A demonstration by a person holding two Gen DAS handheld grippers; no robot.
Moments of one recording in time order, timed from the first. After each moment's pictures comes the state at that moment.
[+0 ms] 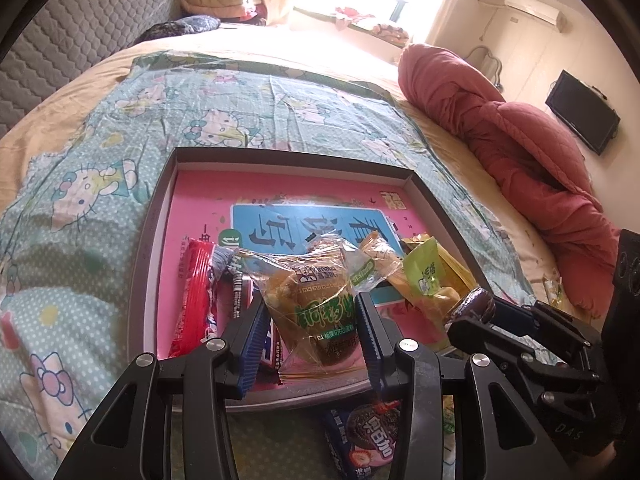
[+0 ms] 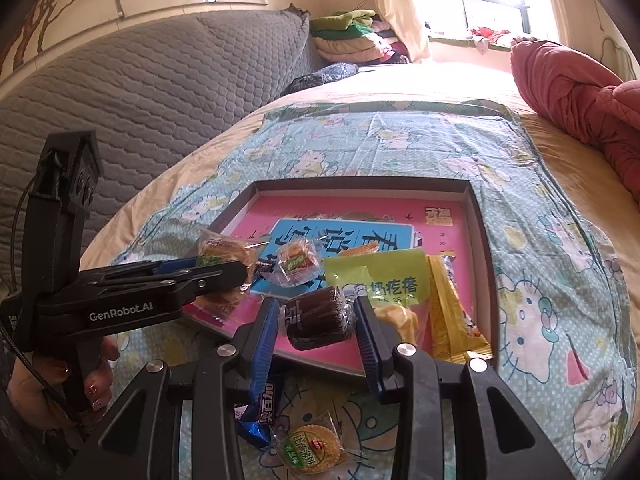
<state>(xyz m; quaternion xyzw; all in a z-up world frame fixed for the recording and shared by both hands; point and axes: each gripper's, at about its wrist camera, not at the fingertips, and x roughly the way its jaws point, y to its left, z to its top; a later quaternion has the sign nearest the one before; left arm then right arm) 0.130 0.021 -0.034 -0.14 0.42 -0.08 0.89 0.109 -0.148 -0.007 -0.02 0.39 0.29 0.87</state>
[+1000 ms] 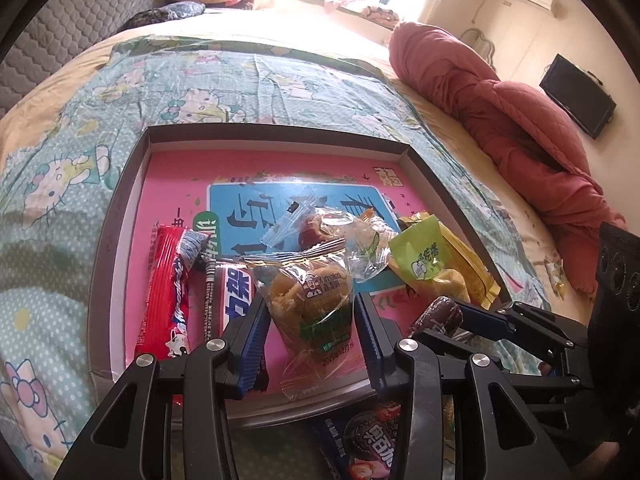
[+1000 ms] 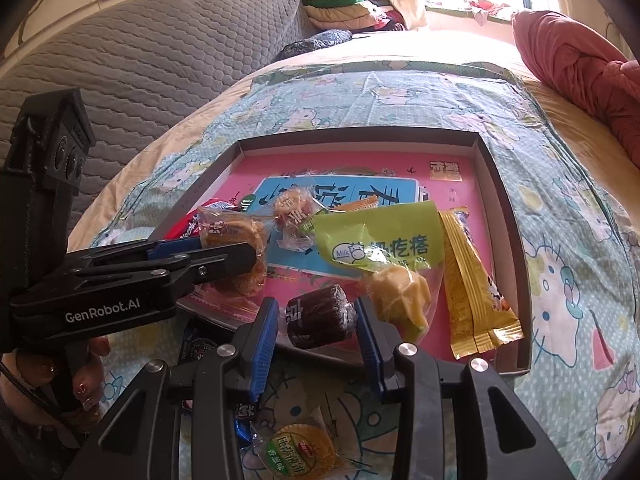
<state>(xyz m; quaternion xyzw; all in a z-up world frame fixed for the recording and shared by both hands) 0.140 0.007 -0.052 -0.13 0.45 -0.10 0.88 0.124 -0.140 -0.042 -0.02 0.44 0.28 0.85</state>
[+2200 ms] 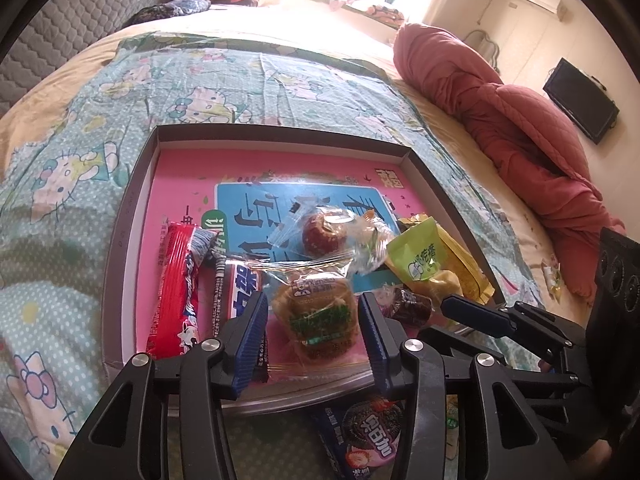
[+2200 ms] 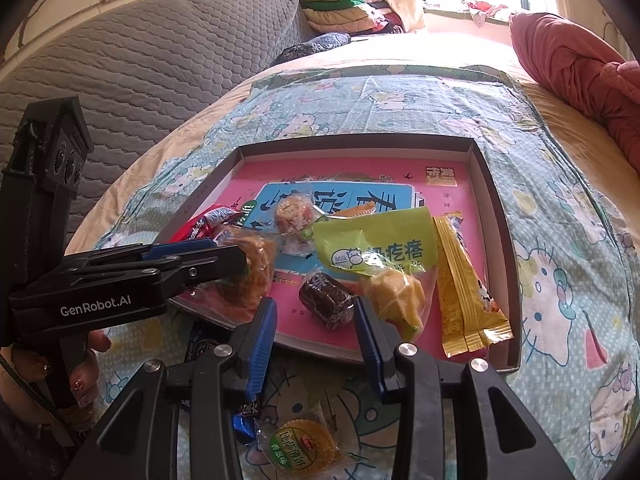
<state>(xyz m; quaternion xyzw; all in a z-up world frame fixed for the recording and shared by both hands) 0.136 0.013 -0.045 -0.14 0.45 -0.10 0.87 0.121 -0.142 -0.034 -0.02 0.44 0.27 0.86</state>
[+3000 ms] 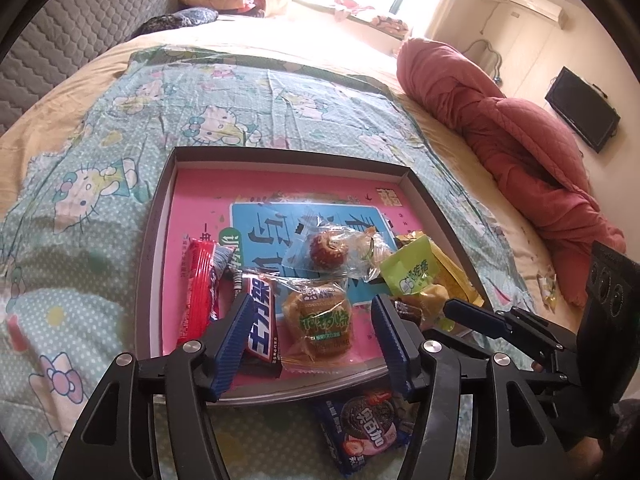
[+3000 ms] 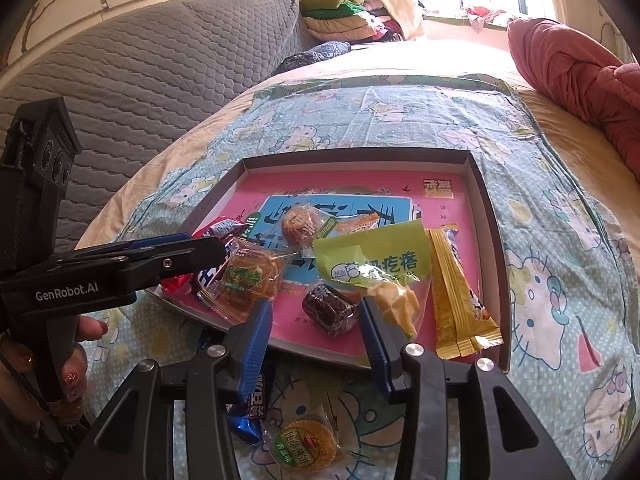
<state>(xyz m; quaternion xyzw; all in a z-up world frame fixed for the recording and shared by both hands) 0.128 0.024 -0.023 -0.14 0.44 -0.08 0.88 0.119 -0.145 -0.022 -0.01 0.43 0.27 0.86</state>
